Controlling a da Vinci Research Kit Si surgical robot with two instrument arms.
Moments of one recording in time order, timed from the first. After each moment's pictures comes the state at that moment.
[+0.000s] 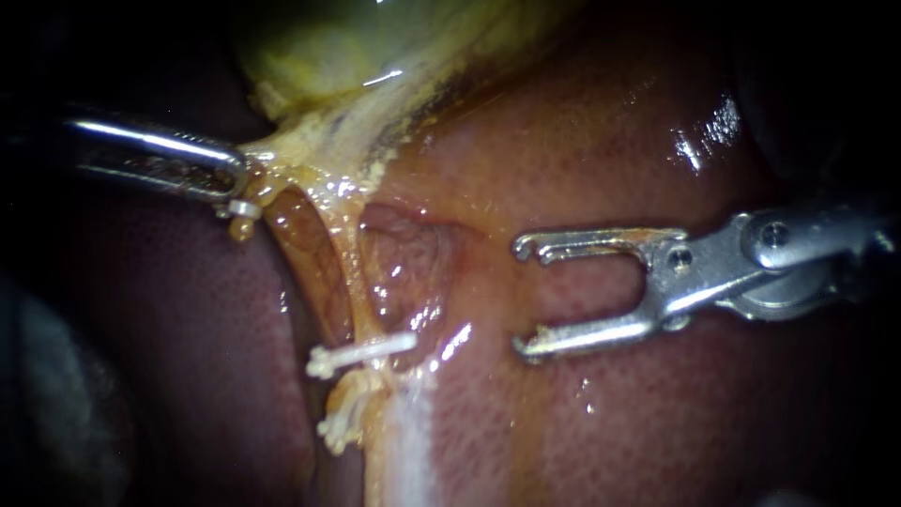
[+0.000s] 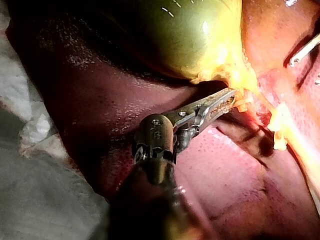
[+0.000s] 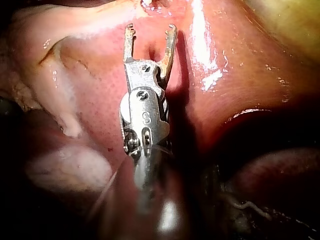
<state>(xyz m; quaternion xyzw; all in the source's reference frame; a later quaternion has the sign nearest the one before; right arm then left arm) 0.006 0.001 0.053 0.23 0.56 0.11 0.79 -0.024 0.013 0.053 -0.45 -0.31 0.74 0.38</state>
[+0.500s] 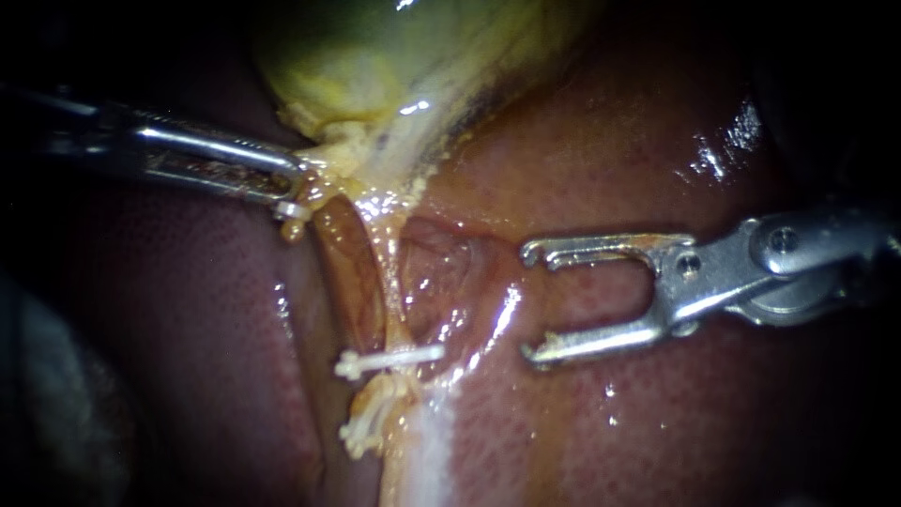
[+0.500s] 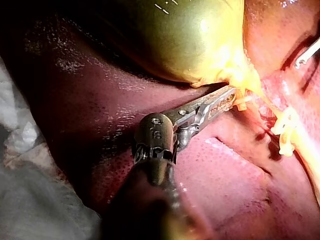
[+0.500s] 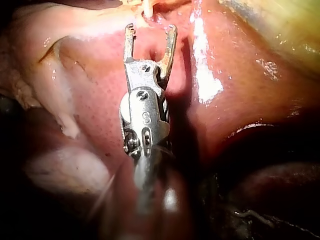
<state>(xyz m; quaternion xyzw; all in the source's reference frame) 0.005 0.001 0.053 0.23 0.56 0.11 0.79 -0.028 0.012 0.058 -0.46 -0.30 0.75 0.38</state>
